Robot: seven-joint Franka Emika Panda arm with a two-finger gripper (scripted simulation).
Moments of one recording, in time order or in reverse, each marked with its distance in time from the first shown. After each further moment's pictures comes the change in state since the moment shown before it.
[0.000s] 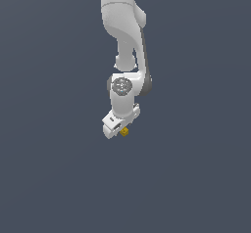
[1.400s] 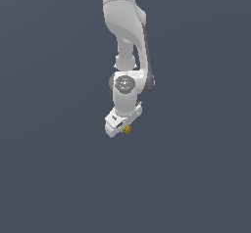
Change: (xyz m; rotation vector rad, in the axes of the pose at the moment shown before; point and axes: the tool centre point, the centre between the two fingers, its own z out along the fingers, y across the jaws) arm 0.005 -0.009 -0.007 0.000 -0.001 -0.001
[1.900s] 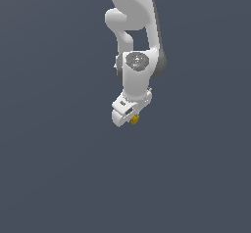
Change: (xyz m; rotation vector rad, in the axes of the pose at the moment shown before) arm 0.017 -0.032 -0.078 -0.001 -0.001 -0.001
